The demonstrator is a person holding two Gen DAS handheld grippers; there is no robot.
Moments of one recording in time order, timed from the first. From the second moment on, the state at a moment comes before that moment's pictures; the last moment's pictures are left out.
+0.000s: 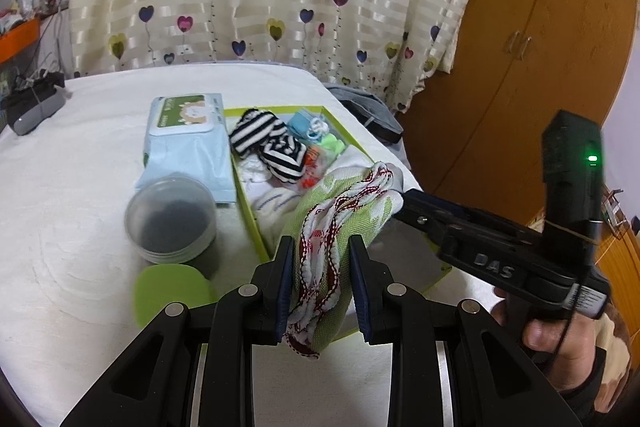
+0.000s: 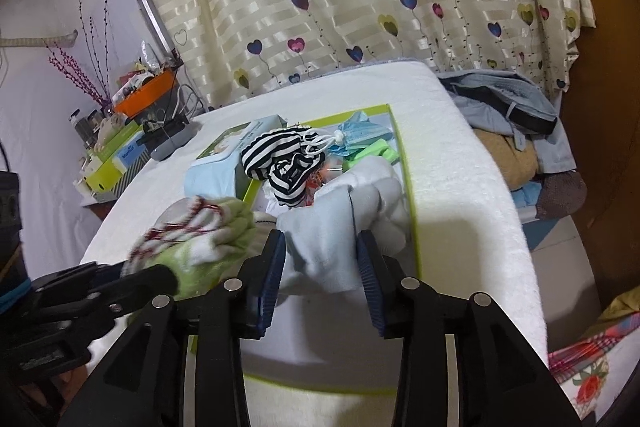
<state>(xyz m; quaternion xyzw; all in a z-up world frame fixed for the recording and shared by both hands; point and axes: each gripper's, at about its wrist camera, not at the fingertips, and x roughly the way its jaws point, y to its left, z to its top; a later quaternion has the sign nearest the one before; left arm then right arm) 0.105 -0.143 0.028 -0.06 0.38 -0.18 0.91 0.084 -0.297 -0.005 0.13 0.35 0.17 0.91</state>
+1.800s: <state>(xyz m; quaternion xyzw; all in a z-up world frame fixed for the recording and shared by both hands) 0.083 -0.146 0.028 -0.04 0.37 -0.19 0.91 0.046 -0.293 0.002 0.11 0.35 0.15 0.92</state>
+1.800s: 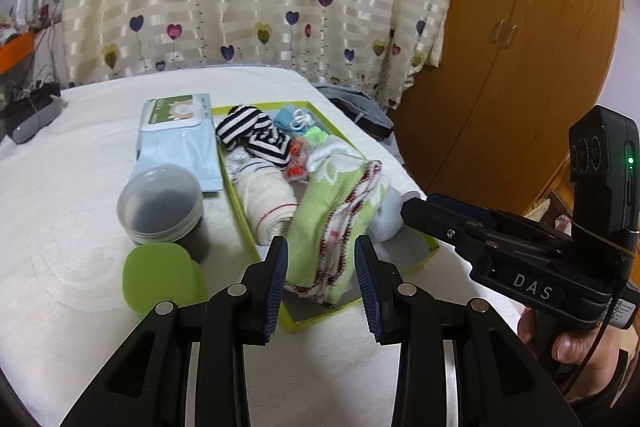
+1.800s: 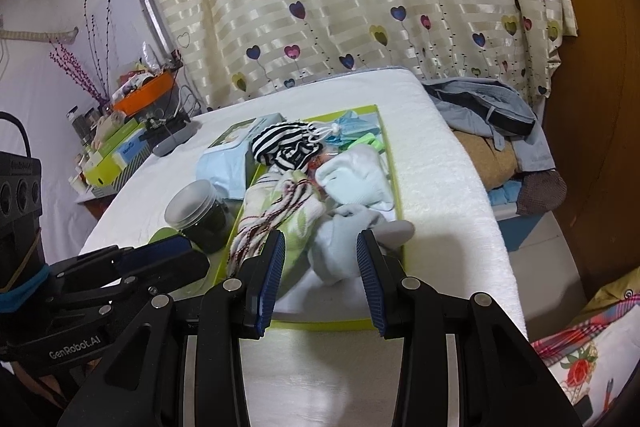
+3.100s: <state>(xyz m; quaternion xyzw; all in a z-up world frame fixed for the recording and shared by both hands) 0.035 -0.118 0.027 0.00 0.36 -0.11 0.93 -0.008 -0.242 0.011 0.03 0.35 0.15 0.92</state>
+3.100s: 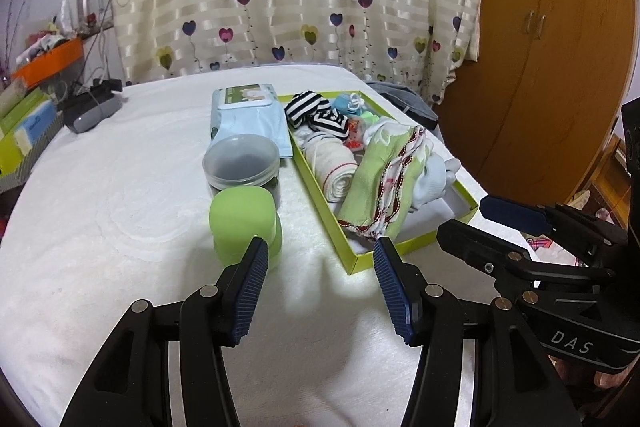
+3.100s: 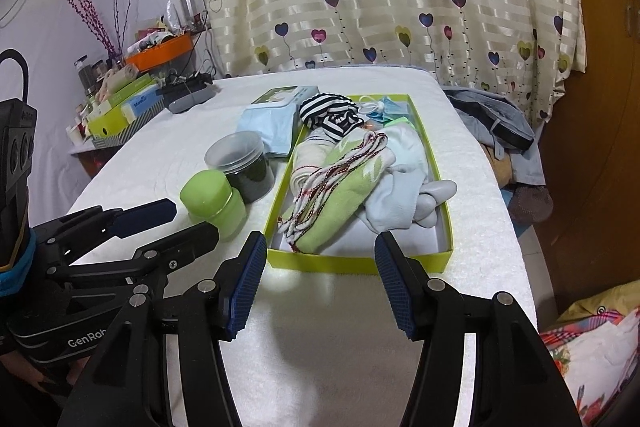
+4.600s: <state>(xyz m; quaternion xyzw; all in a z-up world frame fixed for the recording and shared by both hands) 0.034 -0.118 0.026 0.00 0.36 -0.08 0.93 -0.007 -0.237 0.007 0.03 0.36 0.15 0.92</state>
